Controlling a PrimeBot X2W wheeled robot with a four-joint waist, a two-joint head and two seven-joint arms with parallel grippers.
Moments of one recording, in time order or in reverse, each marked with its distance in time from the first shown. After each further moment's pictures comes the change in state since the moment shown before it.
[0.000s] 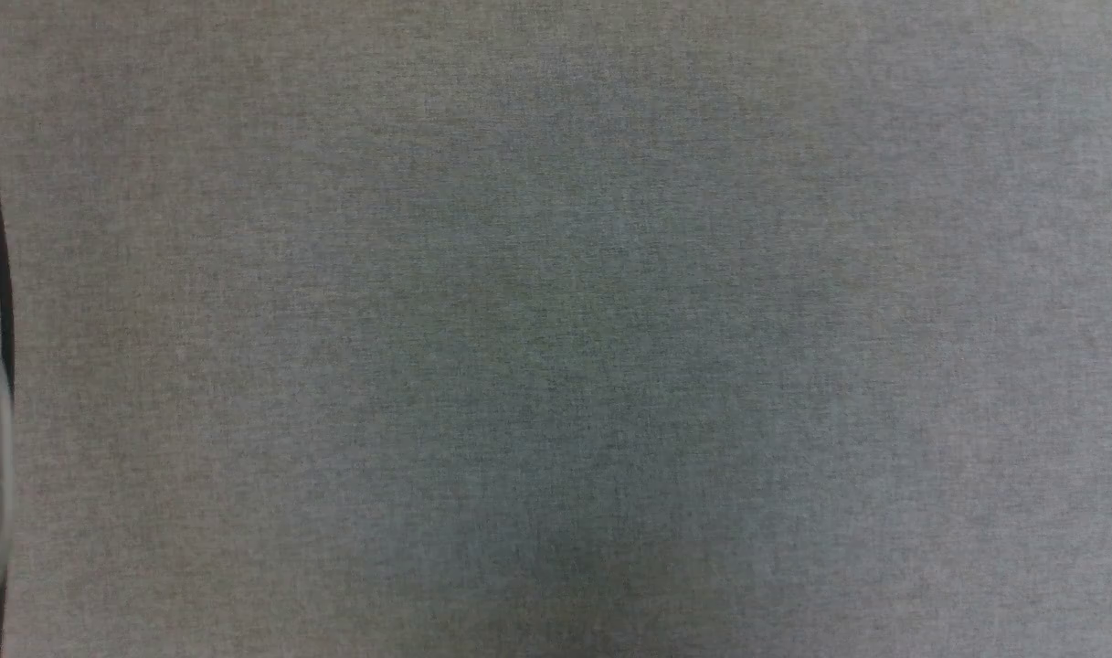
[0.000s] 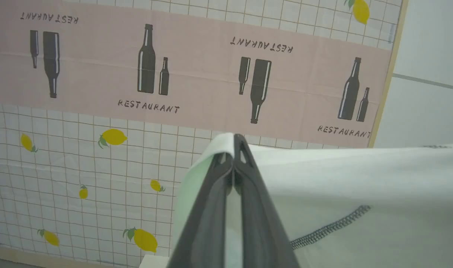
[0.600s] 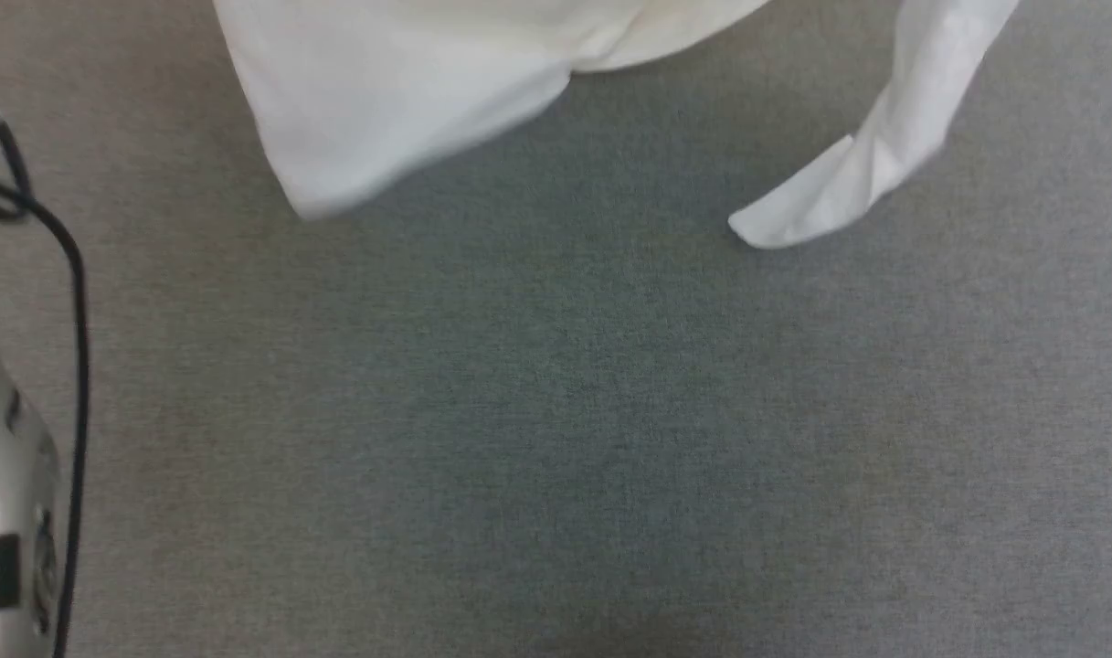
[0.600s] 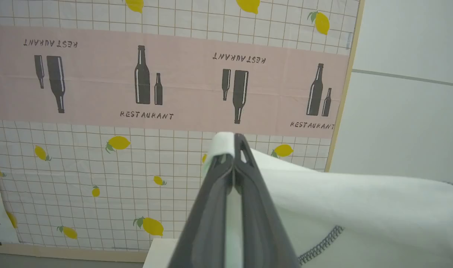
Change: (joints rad) left arm 0.281 0.021 0.000 -0.270 -0.058 0.012 0.233; right arm 0.441 -0.099 0.015 -0.353 0.138 0.000 0.284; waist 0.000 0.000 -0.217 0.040
